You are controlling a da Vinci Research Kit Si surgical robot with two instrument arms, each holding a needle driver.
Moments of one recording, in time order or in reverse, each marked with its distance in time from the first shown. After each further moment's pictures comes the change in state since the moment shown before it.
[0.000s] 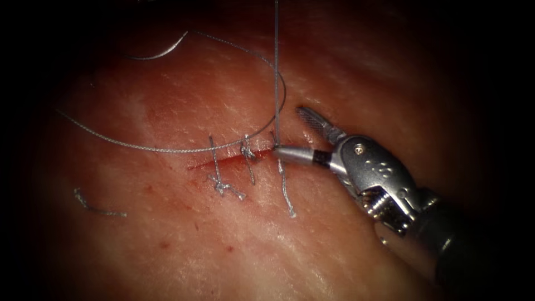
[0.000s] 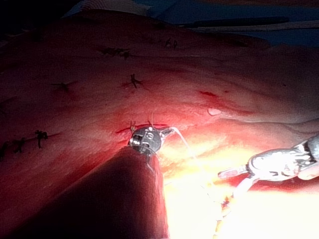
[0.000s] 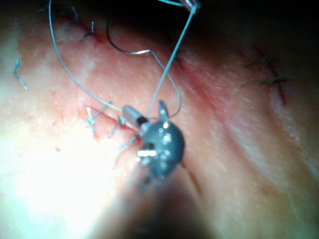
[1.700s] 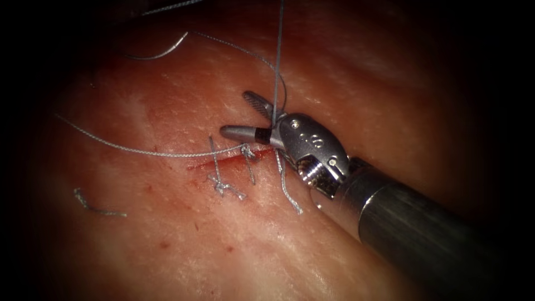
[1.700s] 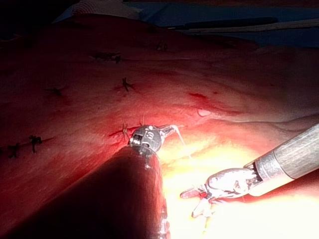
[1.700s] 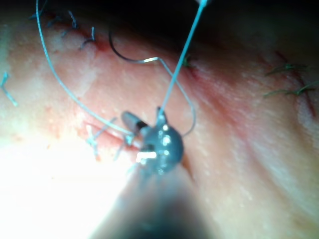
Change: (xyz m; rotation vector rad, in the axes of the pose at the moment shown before) right arm -0.002 0.000 0.008 0.065 -0.003 -0.012; left arm 0.003 0.003 0.000 -0.008 0.013 0.043
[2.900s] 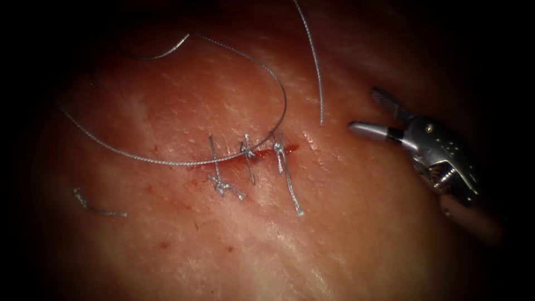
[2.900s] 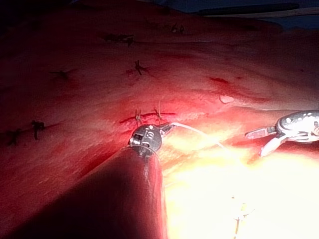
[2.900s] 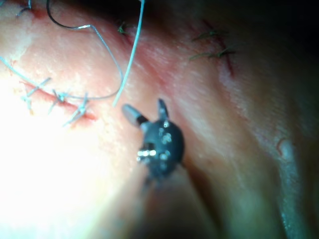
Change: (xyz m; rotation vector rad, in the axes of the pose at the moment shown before) right arm 0.001 0.007 -0.017 -0.210 0.085 -0.061; left arm -0.012 -0.007 0.006 0.123 -0.028 -0.065
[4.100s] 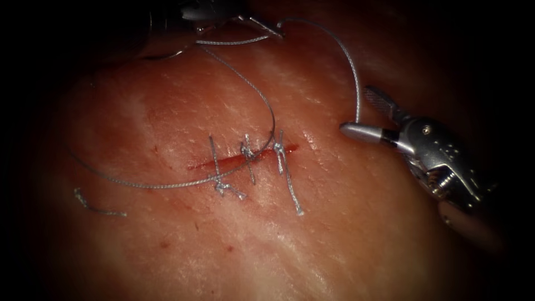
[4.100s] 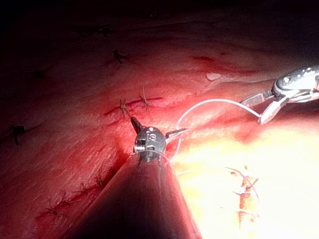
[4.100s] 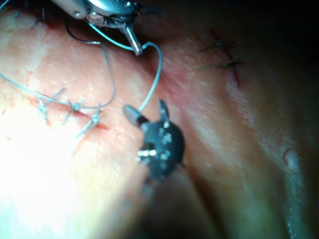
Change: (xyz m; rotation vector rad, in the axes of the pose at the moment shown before) right arm 0.004 -0.003 0.000 0.048 -0.026 0.015; left arm -0.004 0.003 0.002 0.194 0.008 0.044
